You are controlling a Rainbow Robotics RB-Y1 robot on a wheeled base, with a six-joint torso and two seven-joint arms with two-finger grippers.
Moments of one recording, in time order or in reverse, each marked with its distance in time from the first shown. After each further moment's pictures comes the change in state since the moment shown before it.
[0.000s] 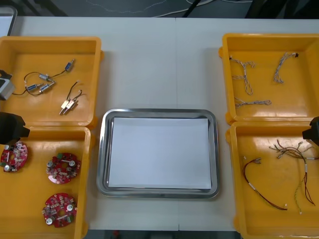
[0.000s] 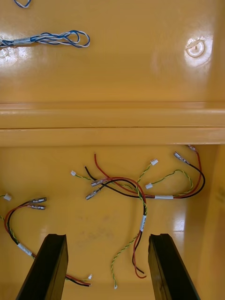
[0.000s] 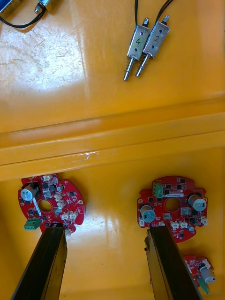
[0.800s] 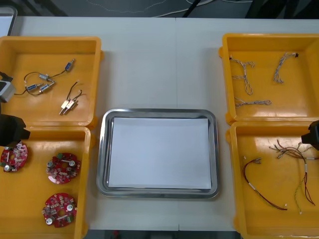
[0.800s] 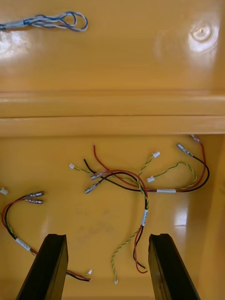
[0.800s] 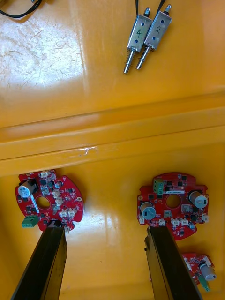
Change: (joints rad) right arm 0.017 0.000 0.009 0.013 -0.002 0.001 0.000; left arm 0.008 -0.001 -0.005 0.005 -0.001 0.001 0.000
